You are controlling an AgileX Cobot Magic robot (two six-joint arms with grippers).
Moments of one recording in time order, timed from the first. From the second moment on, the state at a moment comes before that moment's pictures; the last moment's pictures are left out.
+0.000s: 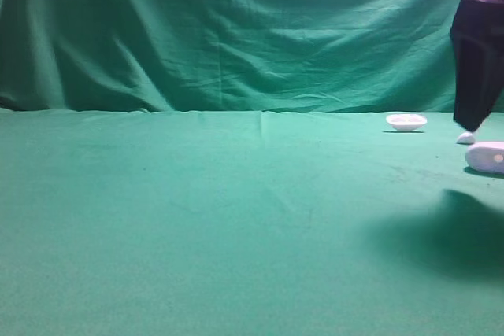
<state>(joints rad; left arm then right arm) 0.03 -0.01 0.02 -0.03 0.35 0.02 0.28 1.63 -0.80 -0.06 0.44 -0.04</state>
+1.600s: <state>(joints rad) 0.03 -0.01 0.02 -0.03 0.35 0.02 0.74 2.12 -1.85 0.02 0.87 -0.05</state>
